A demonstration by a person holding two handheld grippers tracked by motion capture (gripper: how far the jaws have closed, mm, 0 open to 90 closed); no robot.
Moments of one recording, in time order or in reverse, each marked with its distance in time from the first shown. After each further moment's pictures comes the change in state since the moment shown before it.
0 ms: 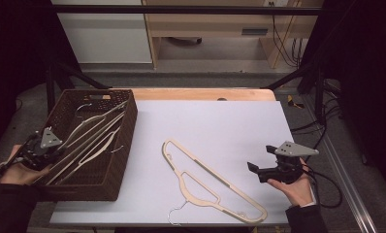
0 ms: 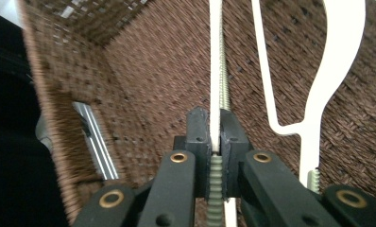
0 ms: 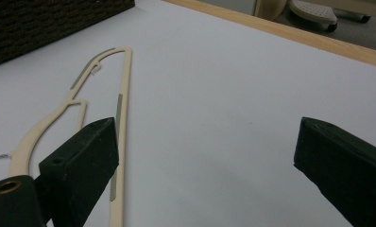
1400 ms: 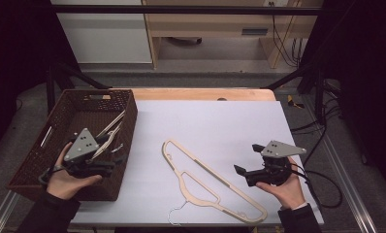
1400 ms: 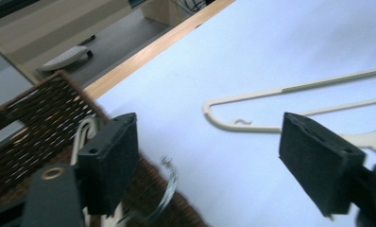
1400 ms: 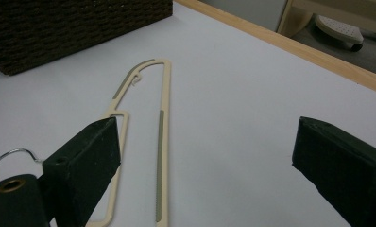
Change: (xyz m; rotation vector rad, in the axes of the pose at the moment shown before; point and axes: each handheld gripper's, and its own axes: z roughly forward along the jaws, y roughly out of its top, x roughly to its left) left arm -0.105 0.088 -0.056 -0.507 -0.282 -0.025; right arm 0.041 0.031 0.001 0.007 0.068 -0.094
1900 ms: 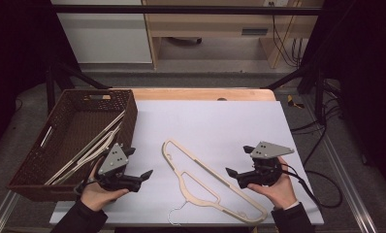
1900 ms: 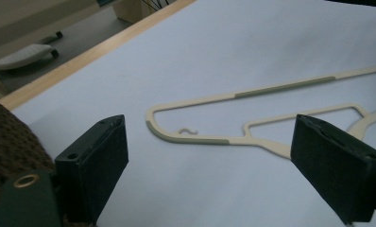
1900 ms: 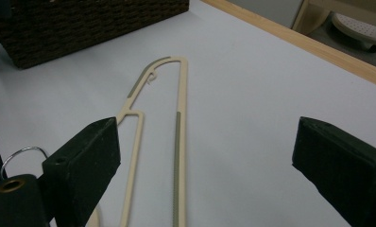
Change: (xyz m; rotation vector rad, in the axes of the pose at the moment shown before) left arm -0.052 -0.014 0.046 -0.022 -0.088 -0.048; right arm 0.014 0.006 0.016 0.022 0.039 -0.031
